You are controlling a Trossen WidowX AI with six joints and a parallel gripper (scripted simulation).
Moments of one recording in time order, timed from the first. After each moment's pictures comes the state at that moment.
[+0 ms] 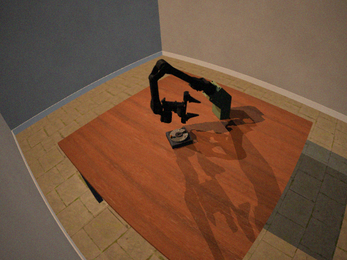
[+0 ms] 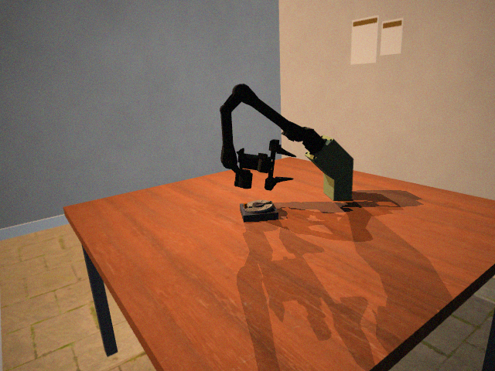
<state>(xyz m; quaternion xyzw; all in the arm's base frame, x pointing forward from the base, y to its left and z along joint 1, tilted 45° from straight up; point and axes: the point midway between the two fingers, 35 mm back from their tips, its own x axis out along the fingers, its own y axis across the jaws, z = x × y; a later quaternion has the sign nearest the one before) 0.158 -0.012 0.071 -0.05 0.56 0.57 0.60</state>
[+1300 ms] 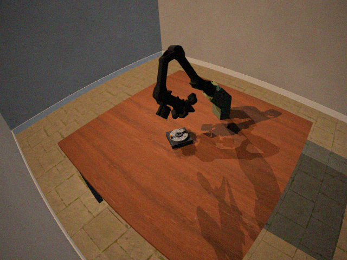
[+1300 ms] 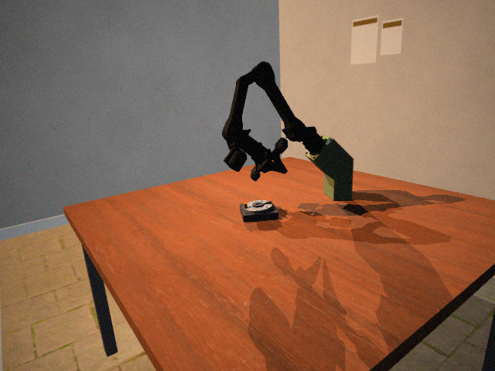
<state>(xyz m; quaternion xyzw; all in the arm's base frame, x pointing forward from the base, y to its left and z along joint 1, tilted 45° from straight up) 0.171 -0.023 0.087 -0.20 0.68 0.27 0.65</state>
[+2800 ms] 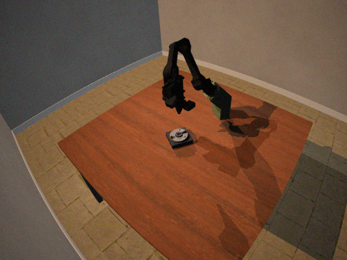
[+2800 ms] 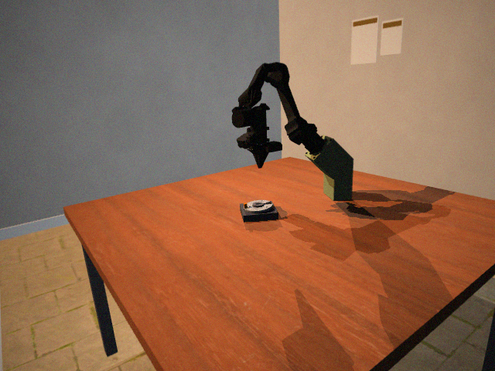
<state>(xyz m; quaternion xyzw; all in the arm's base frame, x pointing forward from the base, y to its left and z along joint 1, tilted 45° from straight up) 0.205 -0.013 0.173 -0.11 0.42 -0.14 0.89</state>
